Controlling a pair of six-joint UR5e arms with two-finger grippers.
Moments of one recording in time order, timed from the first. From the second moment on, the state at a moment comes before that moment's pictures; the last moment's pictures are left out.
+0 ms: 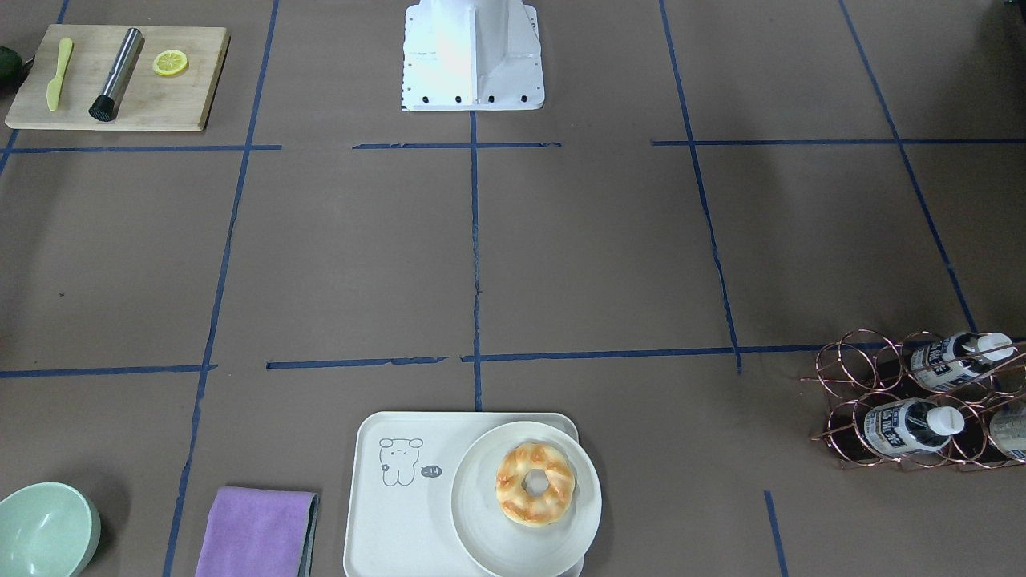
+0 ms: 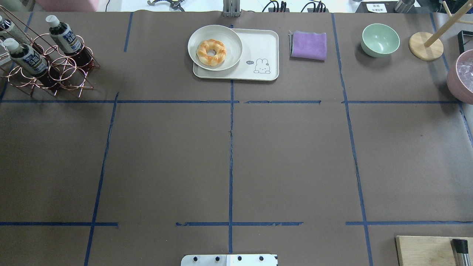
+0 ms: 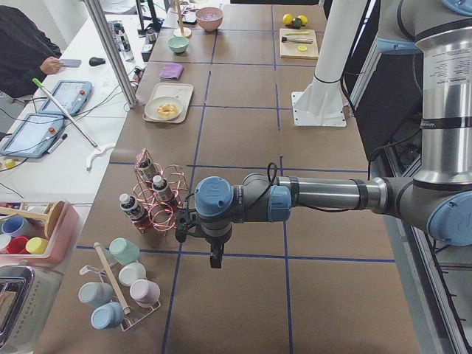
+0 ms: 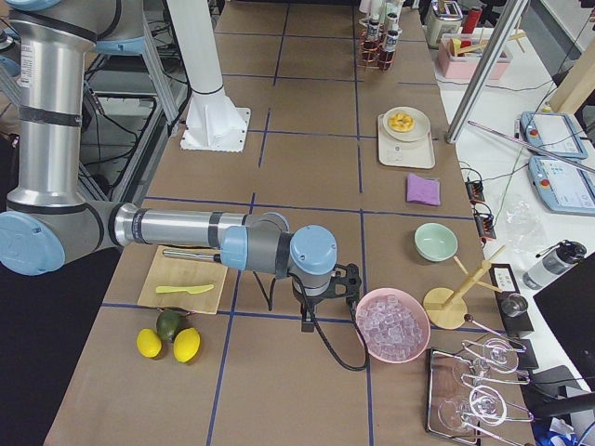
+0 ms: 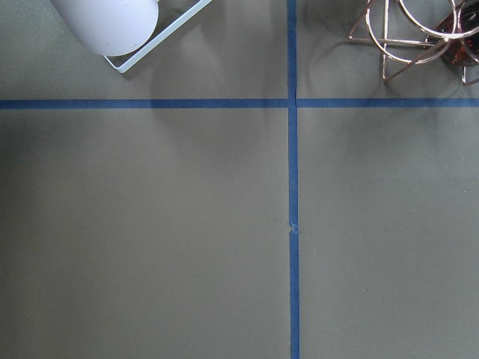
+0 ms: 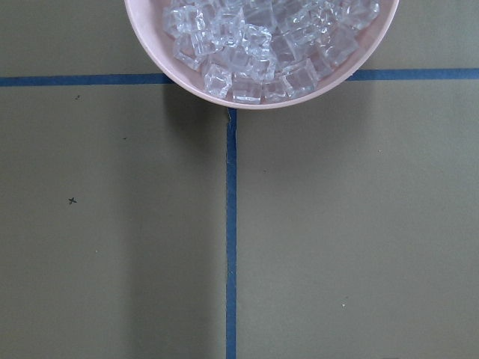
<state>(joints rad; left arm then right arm) -1.64 -1.45 -1.71 -1.52 -2.39 0.08 1.64 -1.71 1.72 -1.65 2.40 -0.10</state>
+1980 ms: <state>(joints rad) -1.64 -1.46 -1.70 -1.52 -2.39 0.08 1.65 -1.70 1.73 -1.65 2.40 -0.10</state>
